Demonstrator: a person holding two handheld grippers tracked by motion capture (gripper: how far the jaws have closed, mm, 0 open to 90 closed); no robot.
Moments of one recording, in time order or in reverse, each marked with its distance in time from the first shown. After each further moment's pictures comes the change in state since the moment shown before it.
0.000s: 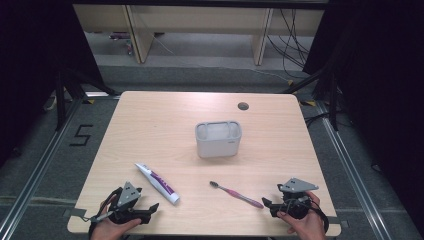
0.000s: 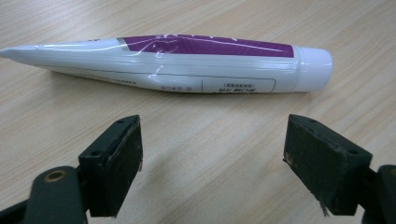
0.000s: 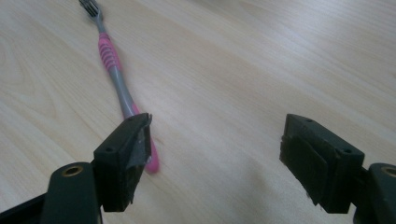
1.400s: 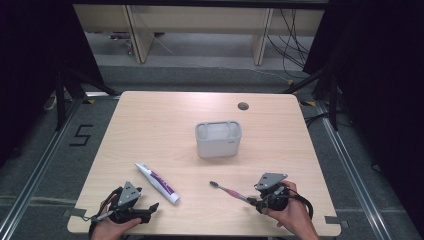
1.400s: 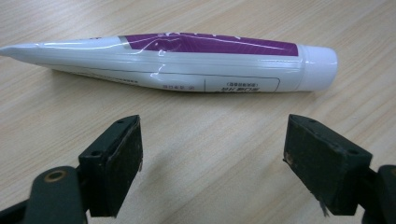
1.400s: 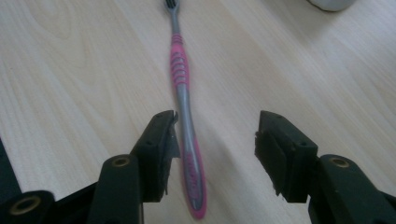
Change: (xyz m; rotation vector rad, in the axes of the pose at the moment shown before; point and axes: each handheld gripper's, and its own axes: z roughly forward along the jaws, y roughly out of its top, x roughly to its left) left arm 0.001 0.000 0.001 0.008 0.015 -0.004; right arm 0.029 0.046 0.023 0.137 0.115 -0.298
